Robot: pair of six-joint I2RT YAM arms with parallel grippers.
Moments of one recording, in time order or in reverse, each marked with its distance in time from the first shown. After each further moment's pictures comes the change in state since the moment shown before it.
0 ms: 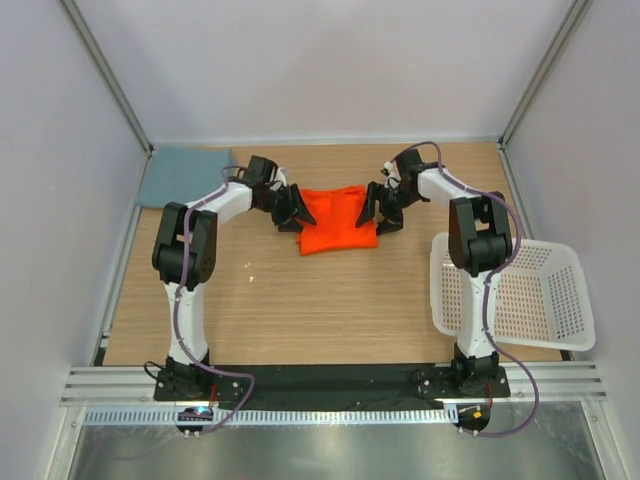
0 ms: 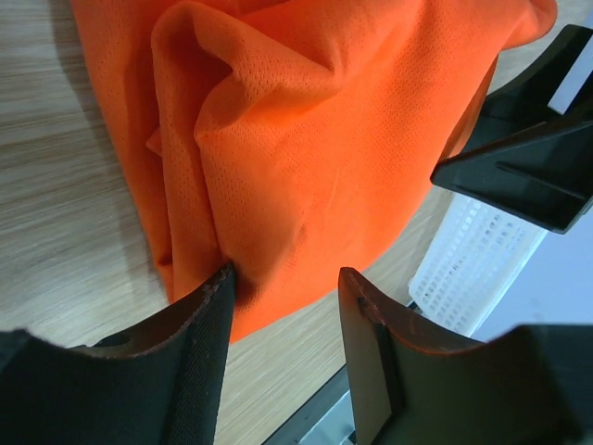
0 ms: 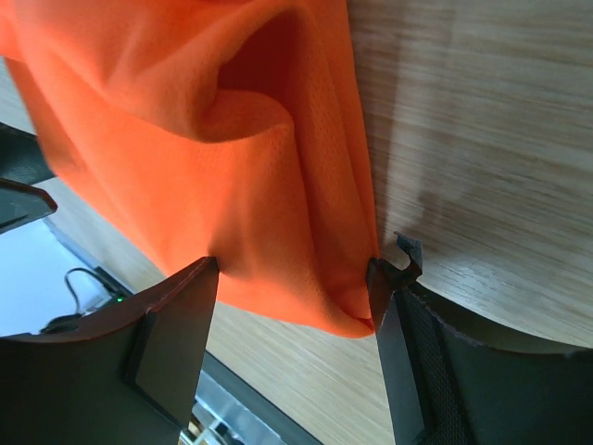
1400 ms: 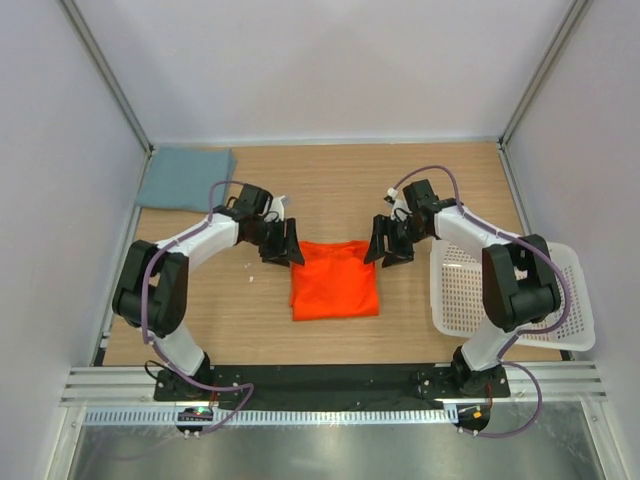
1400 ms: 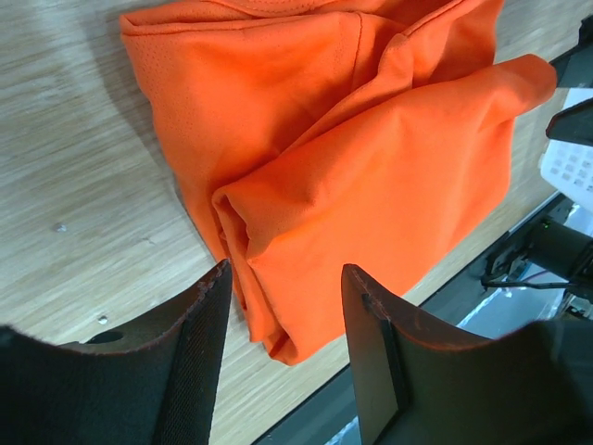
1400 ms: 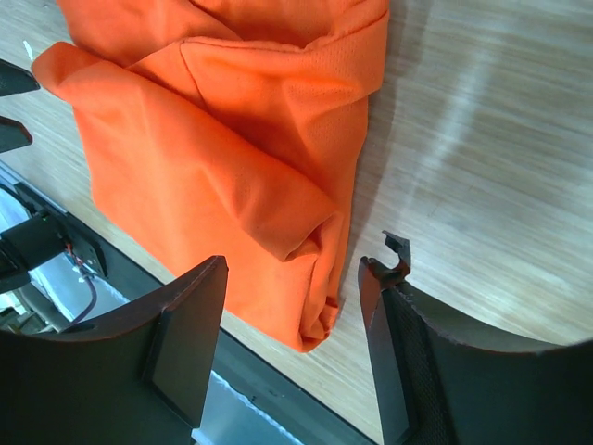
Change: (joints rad) left arm -0.087 -0.420 -0.439 -0.038 -0.110 0.265; right arm 0.082 -0.518 -0.582 0.127 0.055 -0.074
